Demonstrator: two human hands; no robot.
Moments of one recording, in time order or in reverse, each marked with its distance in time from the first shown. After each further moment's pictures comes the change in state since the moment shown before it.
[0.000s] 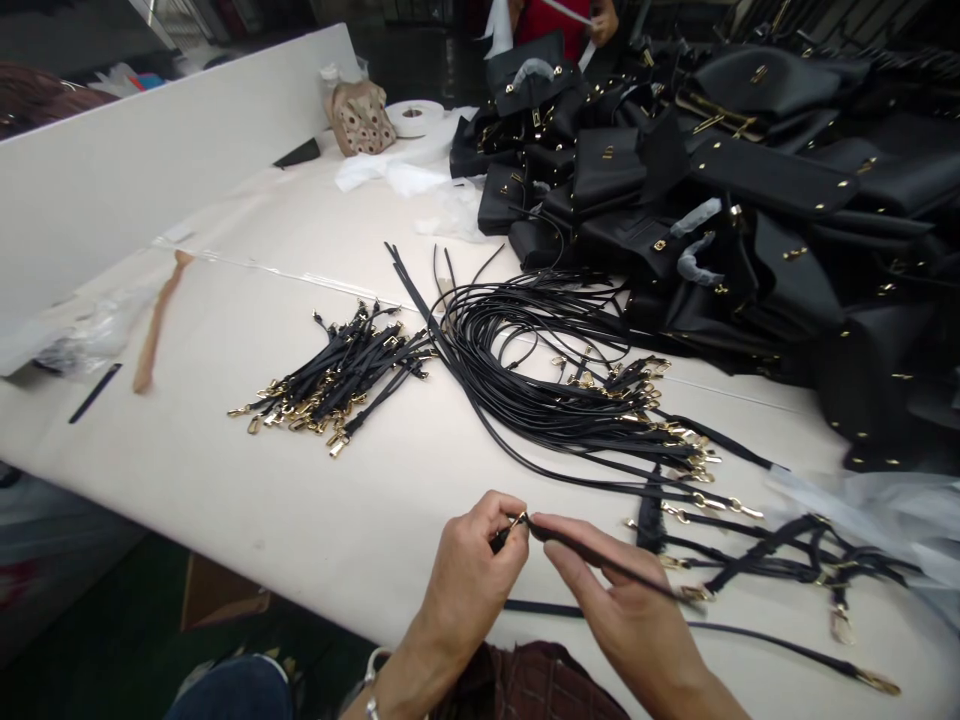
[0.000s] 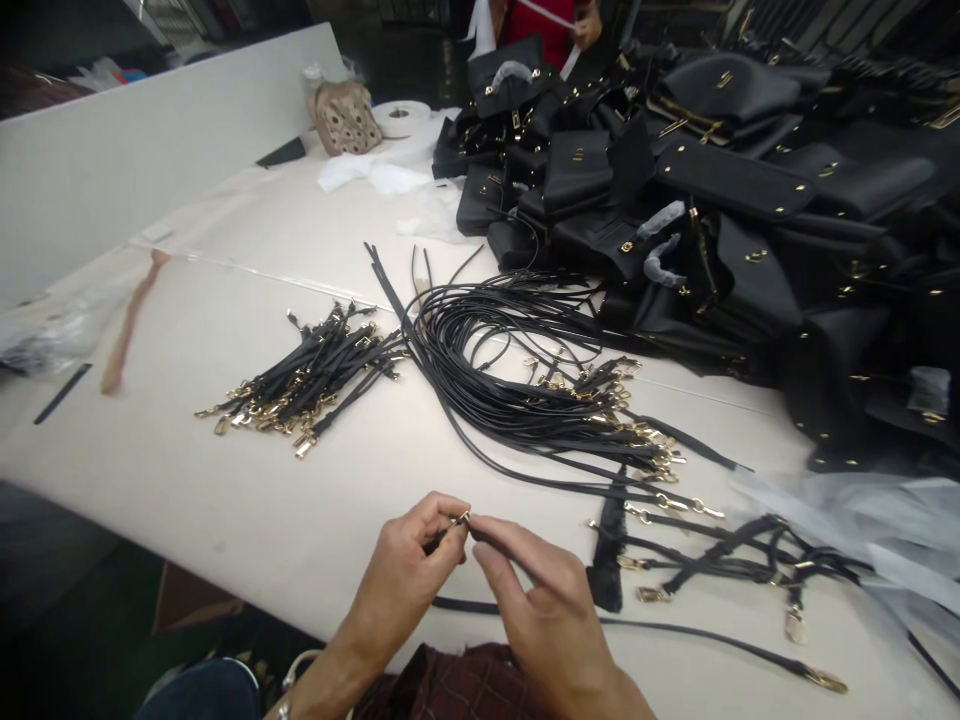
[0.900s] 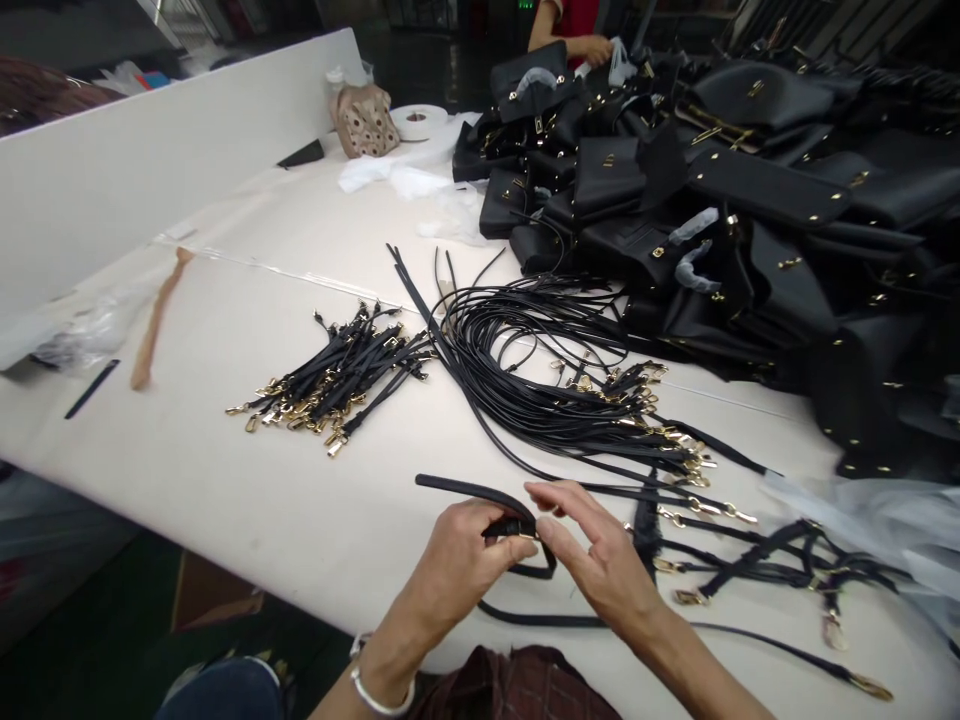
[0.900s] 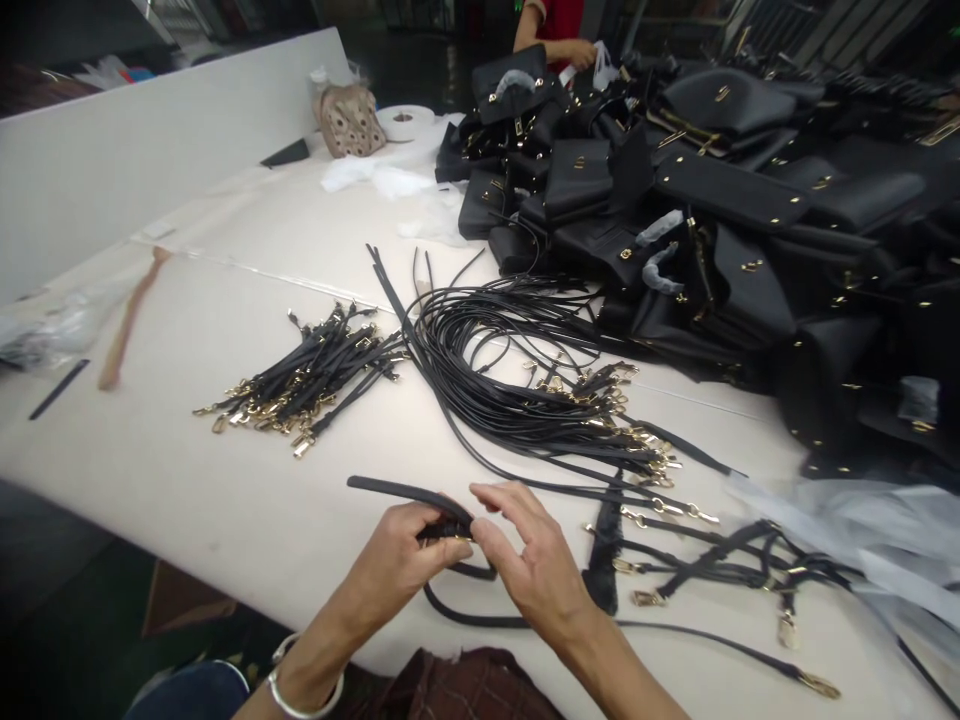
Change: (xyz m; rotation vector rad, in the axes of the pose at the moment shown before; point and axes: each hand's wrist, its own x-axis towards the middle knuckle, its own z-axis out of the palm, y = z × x) left_hand 0.011 -0.003 -0.013 0.000 -0.164 0.112; right_hand 0.028 0.015 -0.005 -0.123 -0.160 -0.096
